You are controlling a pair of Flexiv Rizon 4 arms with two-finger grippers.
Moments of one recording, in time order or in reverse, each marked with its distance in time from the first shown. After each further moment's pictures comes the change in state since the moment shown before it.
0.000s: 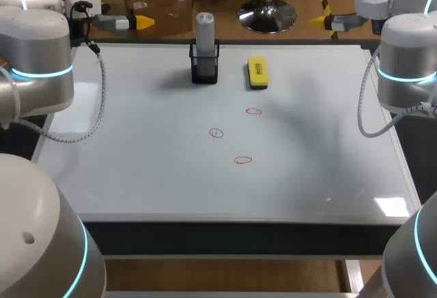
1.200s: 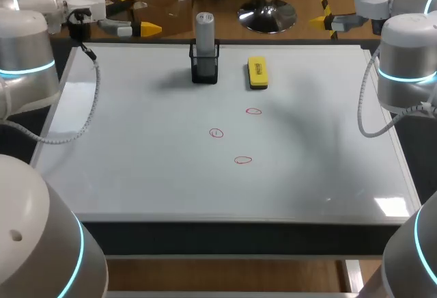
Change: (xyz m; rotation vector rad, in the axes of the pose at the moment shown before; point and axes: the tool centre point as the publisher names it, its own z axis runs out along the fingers) left arm 0.049 -0.007 0.020 0.127 0.367 0.154; right arm 0.000 0.000 0.000 0.000 0.000 0.000
